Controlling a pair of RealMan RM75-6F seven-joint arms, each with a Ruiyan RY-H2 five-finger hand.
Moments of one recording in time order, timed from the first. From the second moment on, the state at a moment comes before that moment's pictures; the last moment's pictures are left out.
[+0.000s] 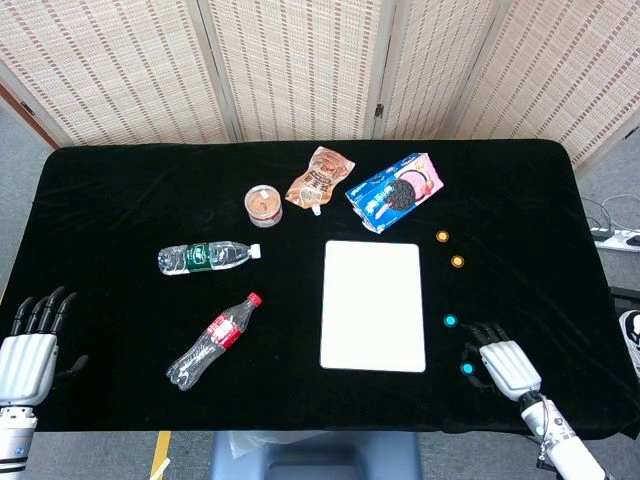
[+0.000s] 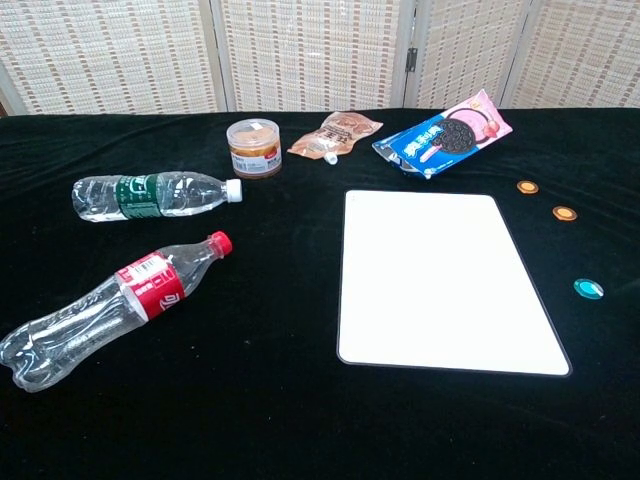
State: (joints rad) left arm -0.11 -1.17 -0.06 -1.63 1.46 1.48 0.24; right arm 0.24 -1.38 -0.09 -1.31 -1.57 1.13 0.11
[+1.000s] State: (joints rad) left arm -0.12 -1.17 -0.06 -1.63 1.46 1.48 0.24; right arm 0.47 -1.28 0.04 -1.53 -1.56 0.97 0.09
